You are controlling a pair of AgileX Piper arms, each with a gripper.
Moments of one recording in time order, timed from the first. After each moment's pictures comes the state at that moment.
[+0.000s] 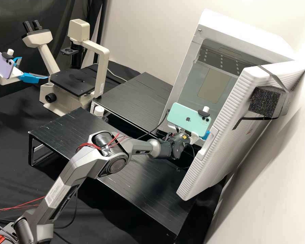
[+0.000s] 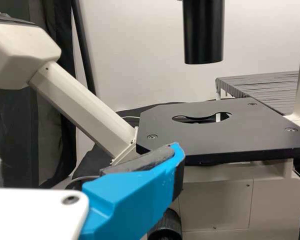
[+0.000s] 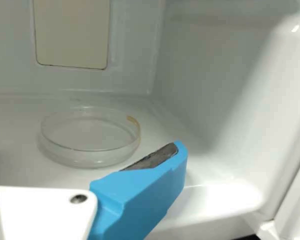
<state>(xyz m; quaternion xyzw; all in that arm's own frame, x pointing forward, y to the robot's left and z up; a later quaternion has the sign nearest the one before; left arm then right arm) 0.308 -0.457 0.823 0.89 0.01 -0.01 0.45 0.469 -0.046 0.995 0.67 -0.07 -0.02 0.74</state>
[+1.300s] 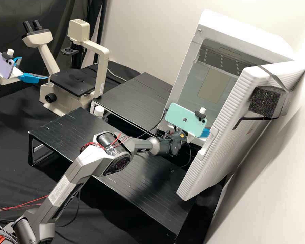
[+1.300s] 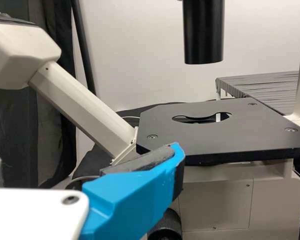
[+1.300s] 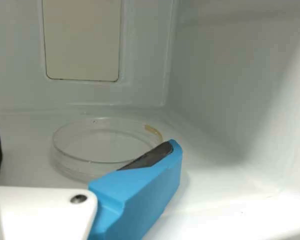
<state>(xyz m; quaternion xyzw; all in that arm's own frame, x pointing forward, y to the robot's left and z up) 0.308 -0.457 0.823 0.89 0.01 -0.01 0.45 0.493 -0.052 0.975 0.69 -0.07 -0.04 0.72</state>
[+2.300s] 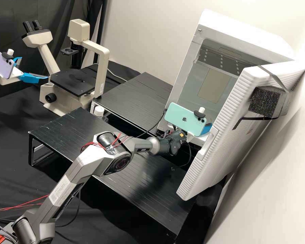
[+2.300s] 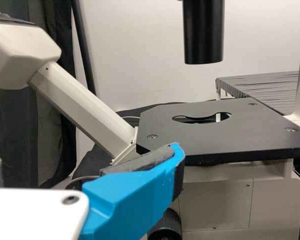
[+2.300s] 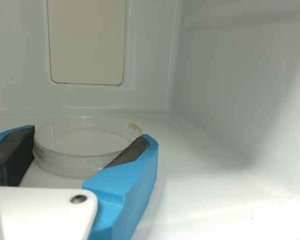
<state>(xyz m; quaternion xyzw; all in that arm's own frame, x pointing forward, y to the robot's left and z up) 0.308 -0.457 0.823 0.89 0.01 -0.01 0.45 0.496 -0.052 0.969 0.69 -0.06 -0.04 0.72</state>
